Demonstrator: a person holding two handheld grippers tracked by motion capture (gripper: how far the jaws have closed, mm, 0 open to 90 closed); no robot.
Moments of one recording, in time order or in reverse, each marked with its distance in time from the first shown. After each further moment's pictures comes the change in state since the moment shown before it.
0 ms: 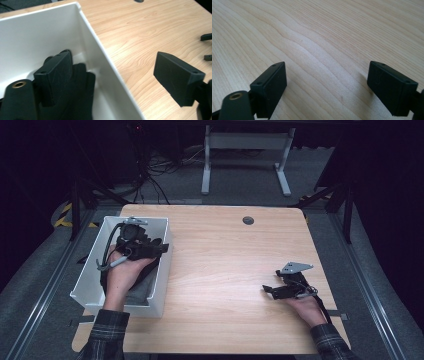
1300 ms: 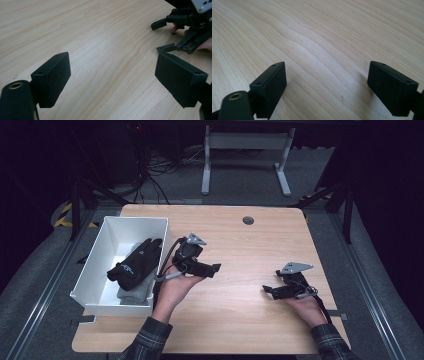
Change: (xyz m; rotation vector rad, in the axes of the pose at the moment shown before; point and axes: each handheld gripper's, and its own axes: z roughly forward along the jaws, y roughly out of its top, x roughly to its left) left arm -0.107 -0.006 0.078 0.030 -0.191 0.158; right arm 0.000 0.000 0.000 0.002 0.001 0.001
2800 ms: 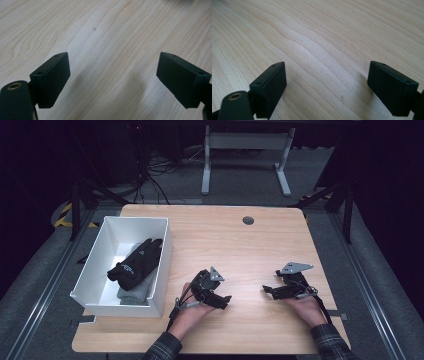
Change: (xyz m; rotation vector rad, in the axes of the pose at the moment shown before) left arm -0.032 -0.075 0.087 0.119 0.005 0.133; right arm 0.000 0.000 0.000 -0.001 -0.001 -0.001
